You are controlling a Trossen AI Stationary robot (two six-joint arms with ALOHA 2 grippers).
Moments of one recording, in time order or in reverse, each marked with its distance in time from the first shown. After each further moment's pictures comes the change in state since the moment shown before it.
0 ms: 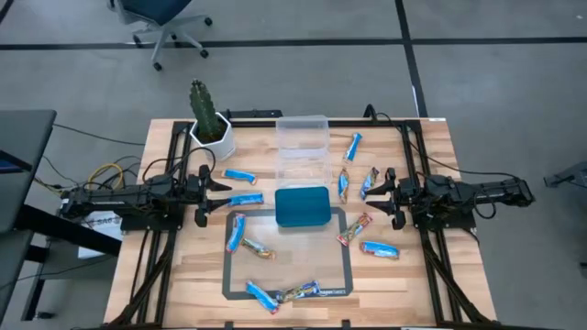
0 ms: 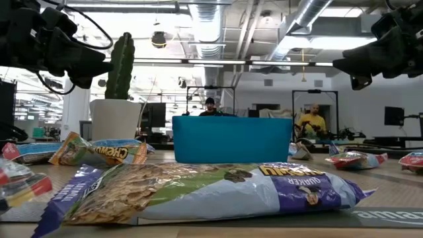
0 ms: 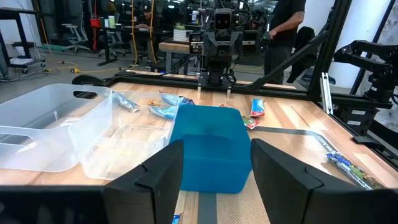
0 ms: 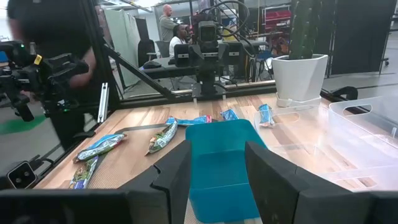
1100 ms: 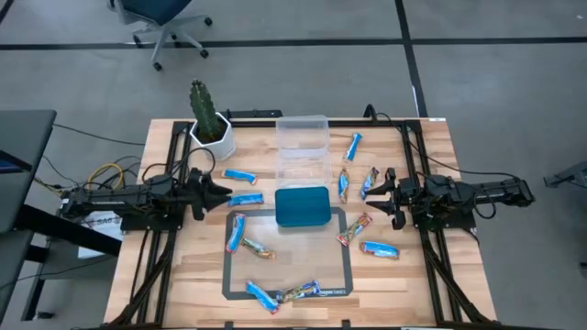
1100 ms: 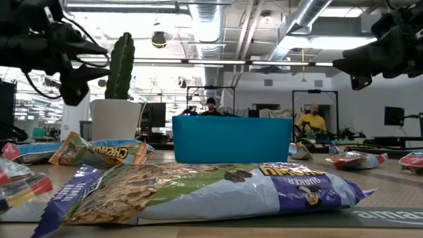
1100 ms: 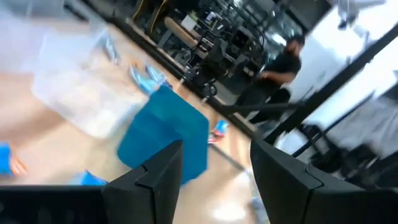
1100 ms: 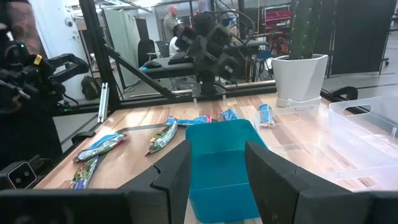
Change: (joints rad) left arm 0.000 0.000 0.000 0.000 0.002 -0.663; right arm 0.000 0.000 0.000 0.000 0.000 0.000
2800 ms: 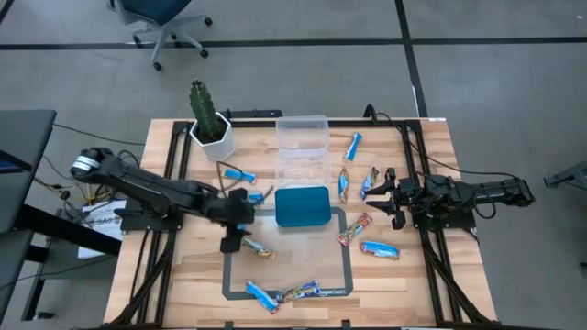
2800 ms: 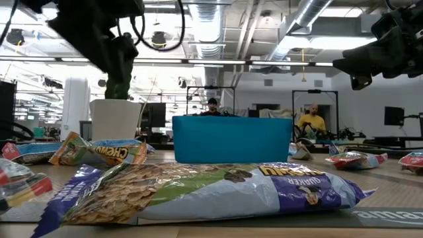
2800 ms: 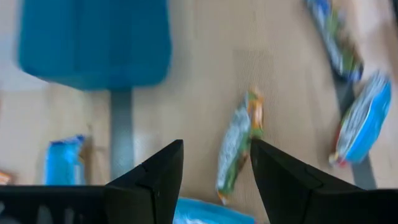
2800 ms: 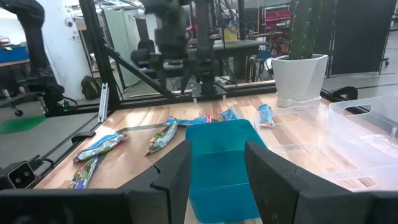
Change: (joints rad) left arm -0.320 1.228 0.876 -0.607 -0.023 0.533; right arm 0.000 0.000 0.000 0.001 0.000 0.000
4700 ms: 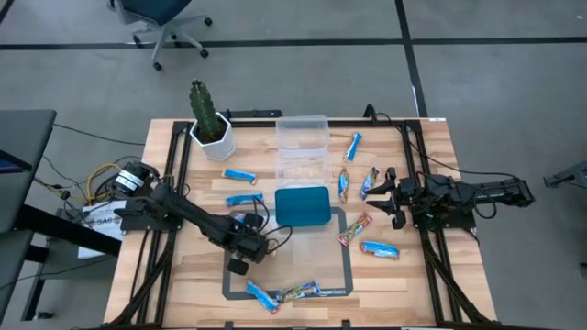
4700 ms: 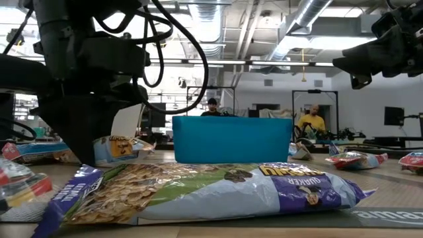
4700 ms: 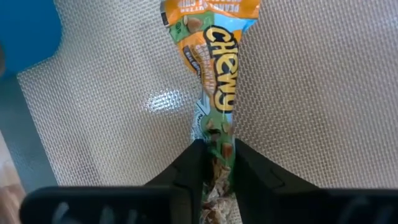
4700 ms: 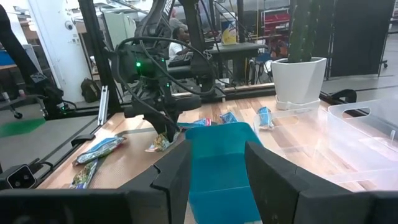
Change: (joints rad) left arm -0.149 0.437 0.063 0.088 -0.096 0.104; right arm 0.000 -0.002 0.000 0.009 0.000 0.000
